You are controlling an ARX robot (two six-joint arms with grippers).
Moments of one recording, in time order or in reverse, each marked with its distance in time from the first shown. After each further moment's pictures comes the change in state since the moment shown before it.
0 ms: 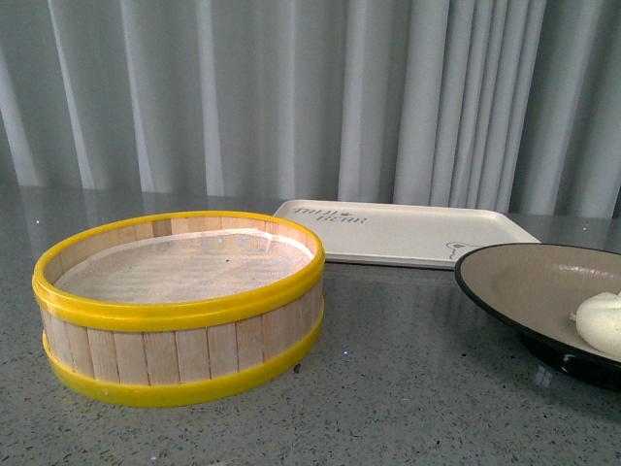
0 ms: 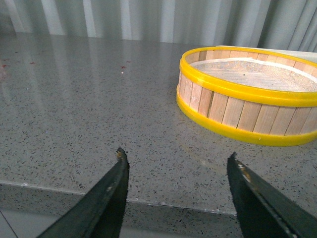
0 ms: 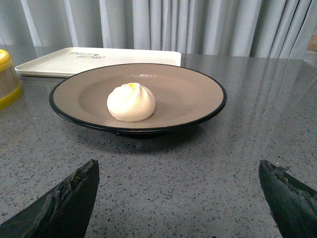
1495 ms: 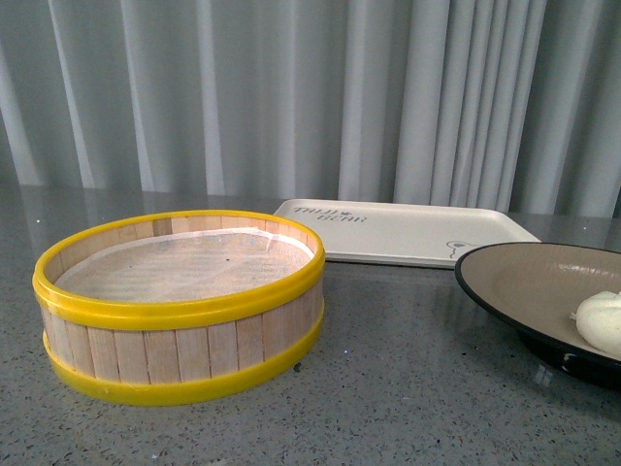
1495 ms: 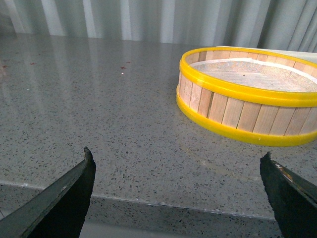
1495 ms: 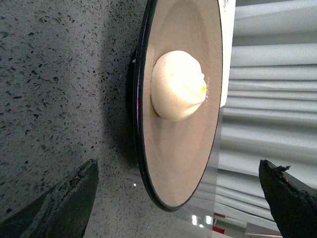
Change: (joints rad) left arm 0.000 -0.001 0.000 0.000 0.000 0.000; right arm -0.150 0.872 0.474 -0.006 -0.382 -1.581
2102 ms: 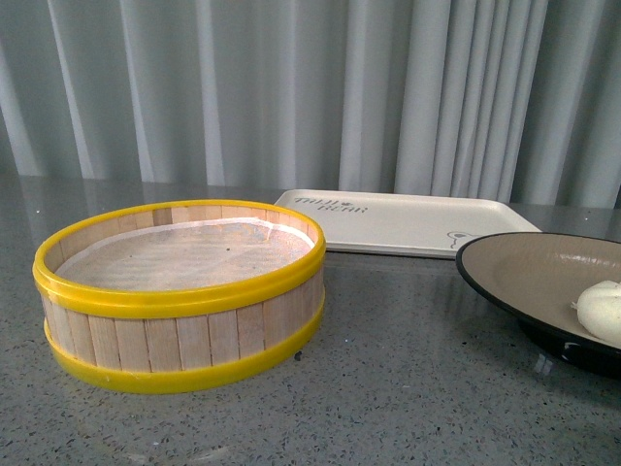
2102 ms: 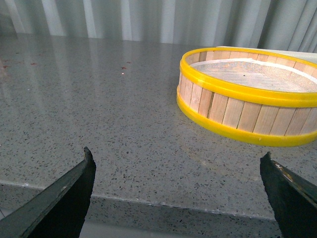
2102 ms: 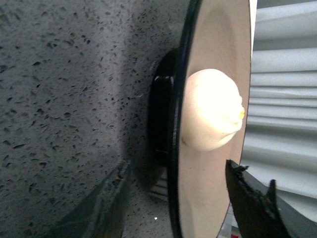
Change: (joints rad) left arm 0.000 0.000 0.000 0.000 0.000 0.000; right arm 0.070 0.148 -0.016 0.122 0.060 0.049
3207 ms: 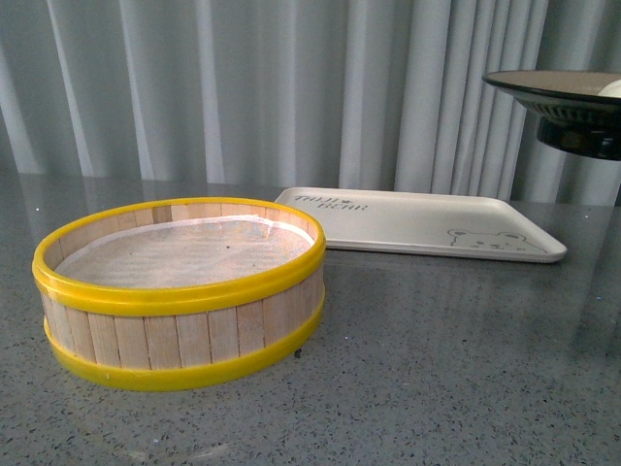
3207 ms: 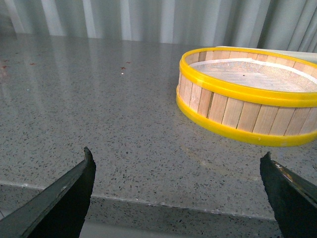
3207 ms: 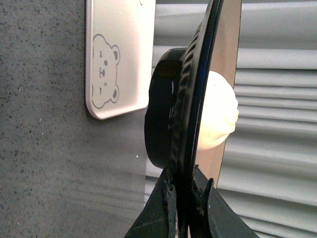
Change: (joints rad) left arm 0.000 0.000 0.000 0.000 0.000 0.000; right arm -0.080 0.187 0.368 0.086 -0.102 -0.078
